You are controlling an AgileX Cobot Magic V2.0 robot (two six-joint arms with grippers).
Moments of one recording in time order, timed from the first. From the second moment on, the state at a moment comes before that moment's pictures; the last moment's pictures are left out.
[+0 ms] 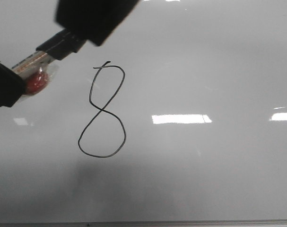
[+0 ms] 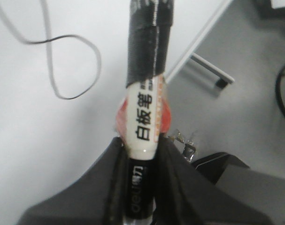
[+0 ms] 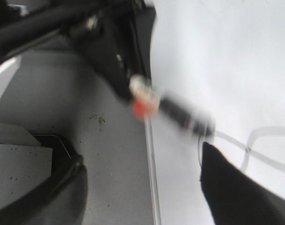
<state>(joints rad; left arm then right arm) -0.40 1.04 -0.69 -0.61 0.68 0.77 0.72 1.35 -1.21 0.50 0.82 -0.92</state>
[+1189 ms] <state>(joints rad) -0.01 1.34 -0.55 -0.71 -0.06 0.62 0.10 0.52 -0.43 0.51 0.53 -0.62</state>
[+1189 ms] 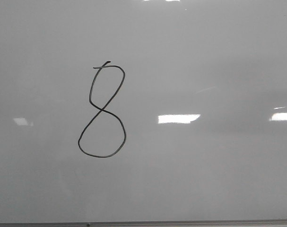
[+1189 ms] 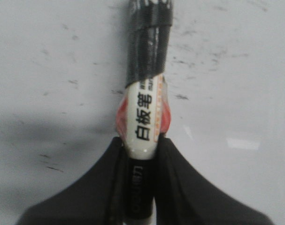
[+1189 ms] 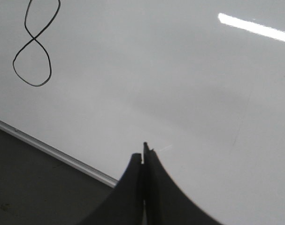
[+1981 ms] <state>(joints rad) -0.06 1.46 -0.55 -0.72 -0.18 0.61 0.10 0.52 -0.43 0.52 0.53 -0.62</state>
